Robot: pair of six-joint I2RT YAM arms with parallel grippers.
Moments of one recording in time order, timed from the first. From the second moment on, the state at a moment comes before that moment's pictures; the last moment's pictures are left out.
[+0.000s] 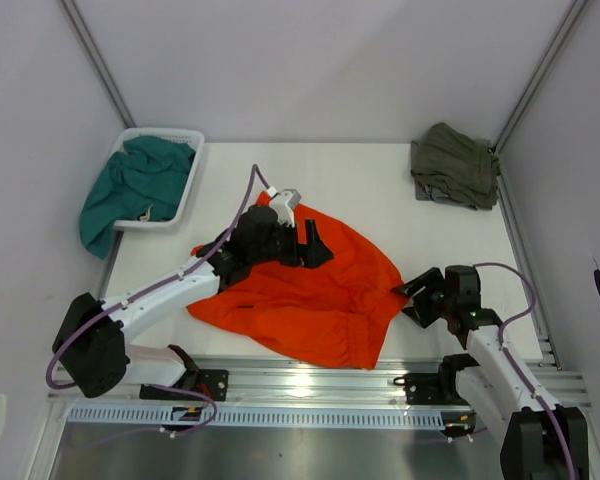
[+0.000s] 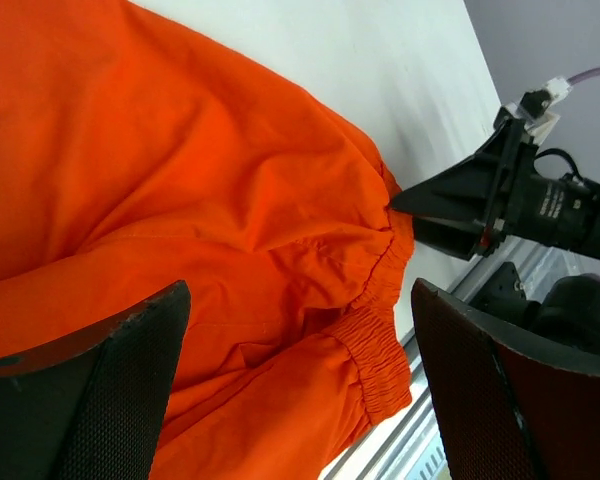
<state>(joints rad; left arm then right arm) -0.72 1.29 0.90 -0.10 0.18 -0.59 0.10 0.79 0.29 -0.33 -0.28 1.10</state>
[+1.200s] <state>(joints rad) -0.68 1.73 0.94 0.14 0.35 -0.53 0.08 1.73 0.85 0.17 -0.09 0.88</state>
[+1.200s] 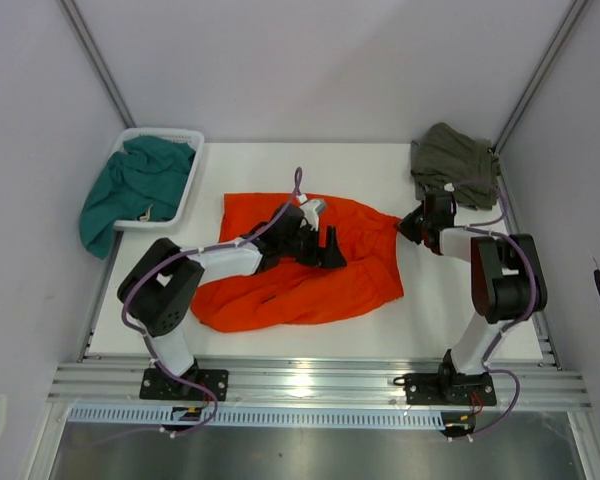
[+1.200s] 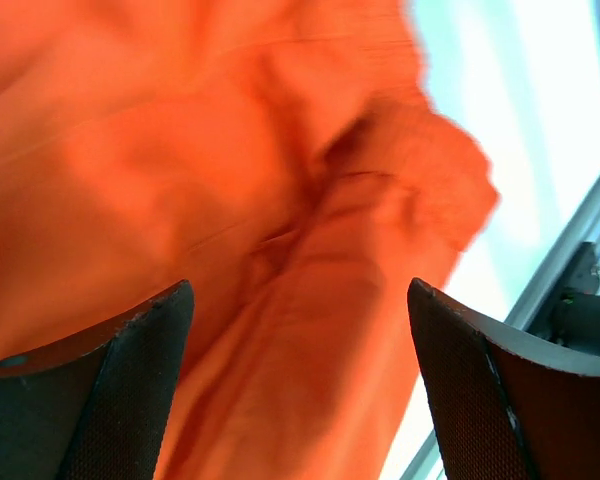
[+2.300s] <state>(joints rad) -0.72 2.13 1.54 -0.16 0.43 -0.28 0.16 2.07 1.27 0.14 -0.10 0.75</state>
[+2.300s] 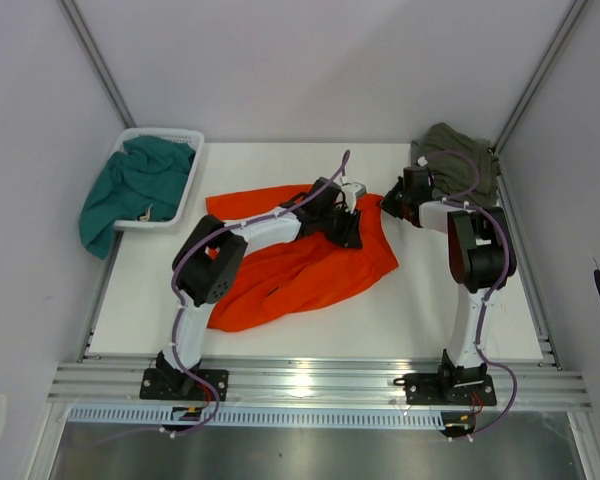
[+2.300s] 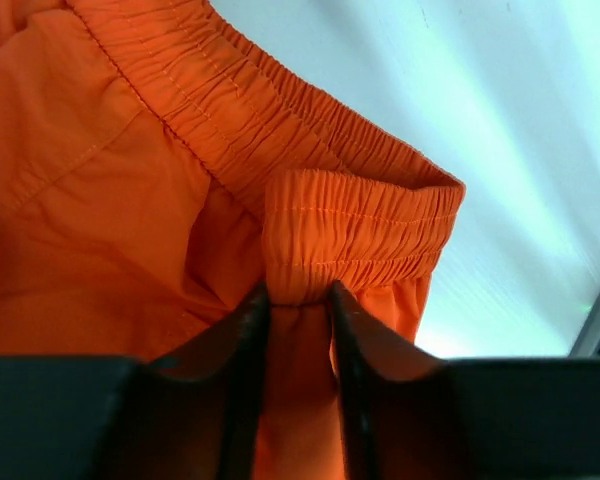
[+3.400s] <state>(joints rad) -1.20 1.81 1.19 -0.02 0.07 -0.02 0.15 2.25 1.52 0.08 -0.18 0.67</state>
